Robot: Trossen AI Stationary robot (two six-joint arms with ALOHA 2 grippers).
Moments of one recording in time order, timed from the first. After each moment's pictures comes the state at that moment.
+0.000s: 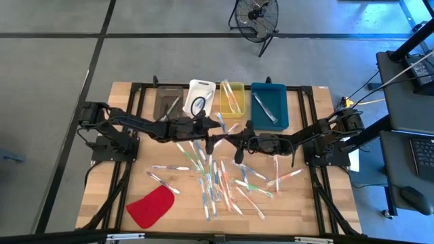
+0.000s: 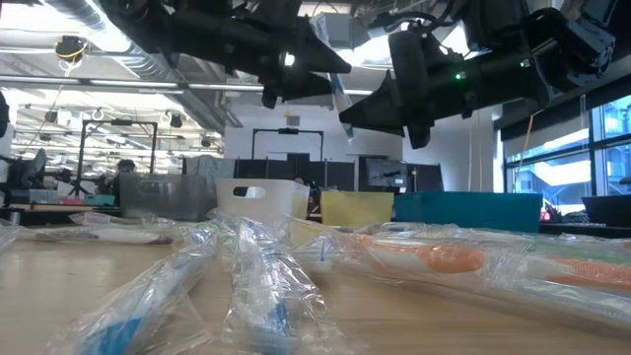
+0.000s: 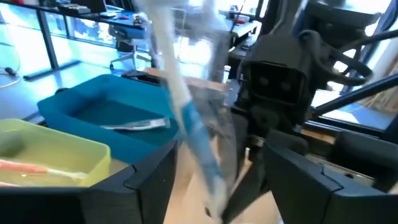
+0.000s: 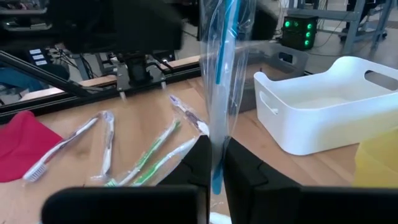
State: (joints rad) left arm 0.02 1.54 0.76 0.63 -0.22 -0.20; right arm 0.15 1.65 0.56 0.89 0.43 0.23
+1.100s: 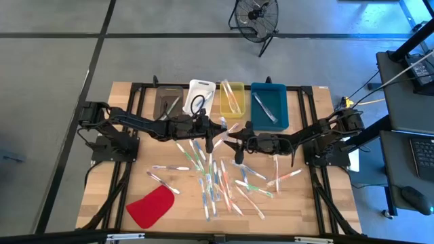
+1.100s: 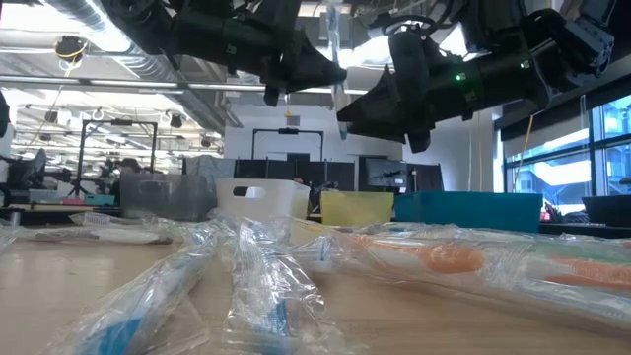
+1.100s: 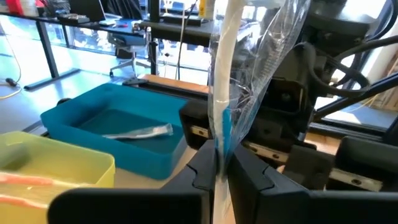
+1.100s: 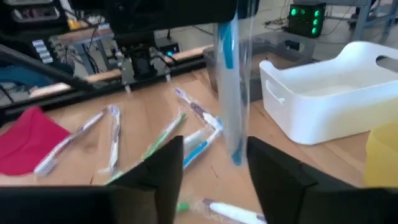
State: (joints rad) left arm 0.04 1.54 0.76 0.63 -0.19 -0.16; right arm 0.15 1.64 0.56 0.85 0.40 0.27
